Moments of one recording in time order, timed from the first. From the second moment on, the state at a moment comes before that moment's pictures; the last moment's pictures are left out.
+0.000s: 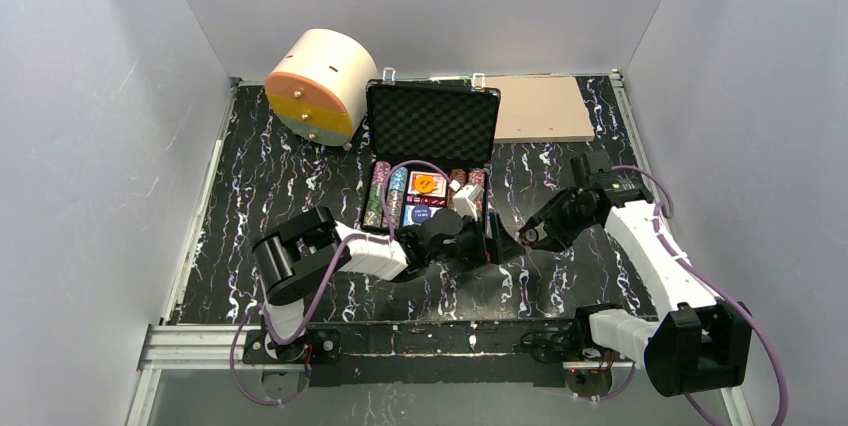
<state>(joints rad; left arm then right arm) -1.10 1.81 0.80 0.70 0.11 -0.91 0.19 1.11 0.86 -1.01 -0.29 1.01</state>
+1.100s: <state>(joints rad) -1.13 1.82 0.91 0.58 -0.08 -0.86 0.18 1.15 0.94 -0.99 -0.32 0.99</state>
